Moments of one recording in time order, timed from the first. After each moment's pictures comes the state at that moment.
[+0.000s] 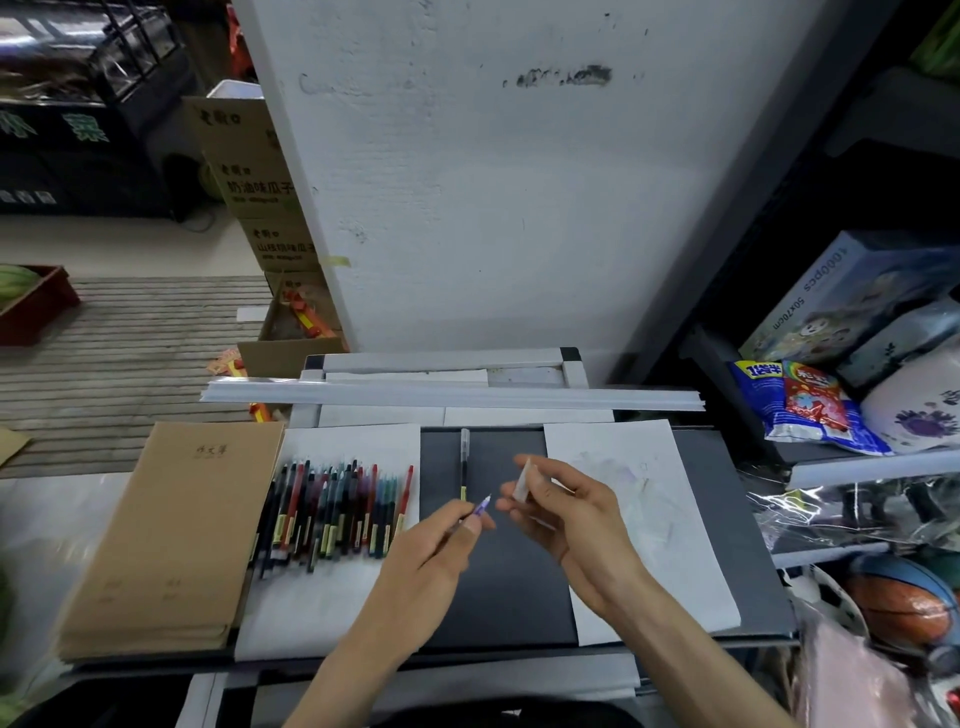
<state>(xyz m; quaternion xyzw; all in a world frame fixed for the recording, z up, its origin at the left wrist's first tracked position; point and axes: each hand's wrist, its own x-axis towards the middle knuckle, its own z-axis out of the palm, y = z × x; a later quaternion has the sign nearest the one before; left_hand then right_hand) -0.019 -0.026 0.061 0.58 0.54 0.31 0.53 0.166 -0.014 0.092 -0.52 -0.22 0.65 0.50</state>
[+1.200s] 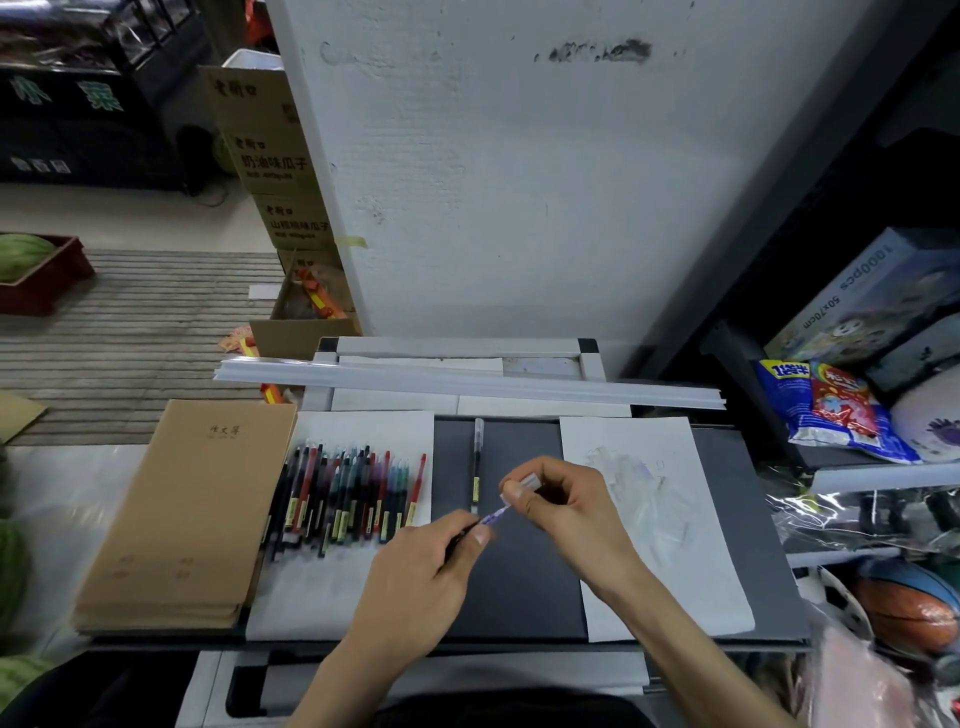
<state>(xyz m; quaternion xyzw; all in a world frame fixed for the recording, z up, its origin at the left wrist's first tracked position) -0.036 -0.031 0.055 0.67 0.58 0.23 0.40 0.158 0.001 0.078 -0.57 -0.50 0.52 0.38</state>
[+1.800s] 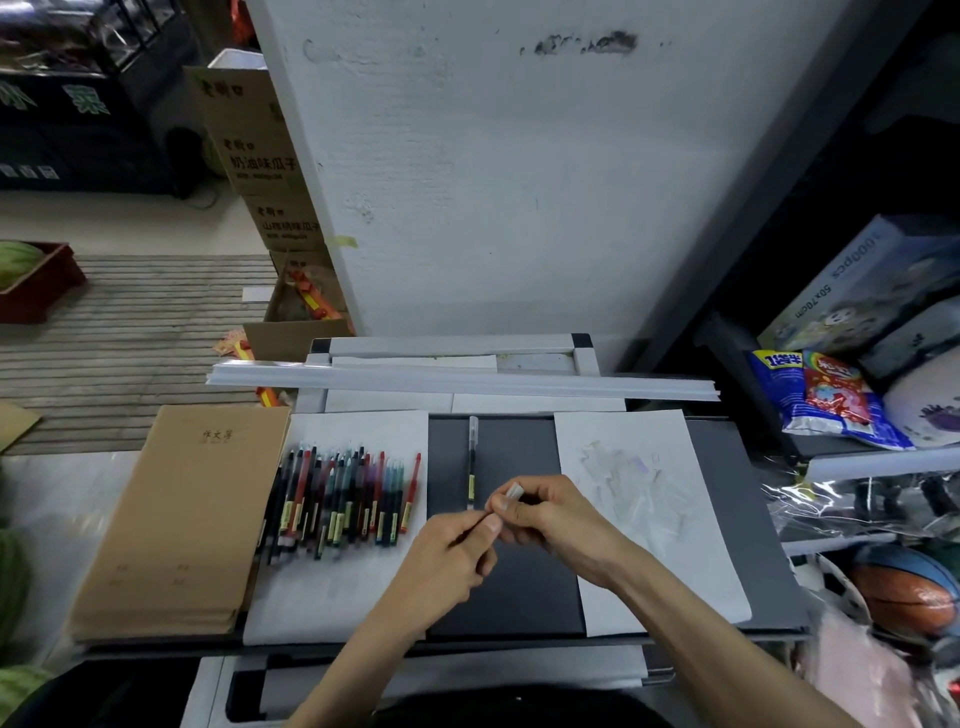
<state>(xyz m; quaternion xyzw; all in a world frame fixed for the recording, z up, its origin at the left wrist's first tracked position) -0.013 -0.012 0.031 0.50 0.52 0.23 0.65 0.169 0.012 0.046 -0.52 -0.46 0.67 0.28</state>
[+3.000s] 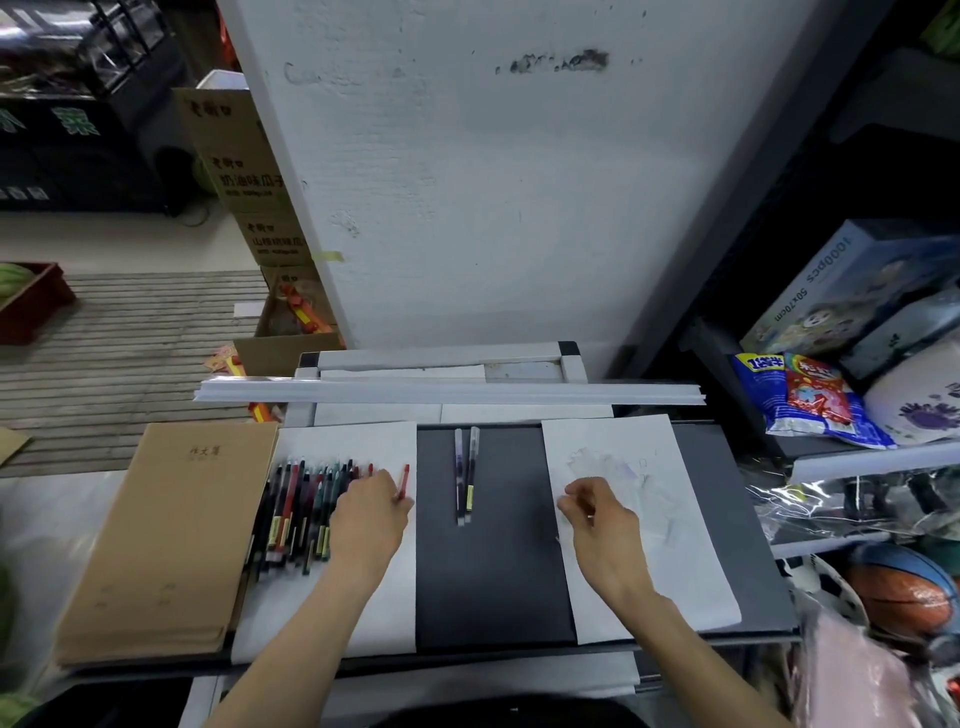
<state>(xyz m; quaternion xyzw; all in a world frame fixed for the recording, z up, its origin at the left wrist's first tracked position) -0.057 0.060 -0.041 0.63 0.75 0.06 0.18 0.222 -0.007 -0.015 -0.75 -0.46 0.36 0.32</state>
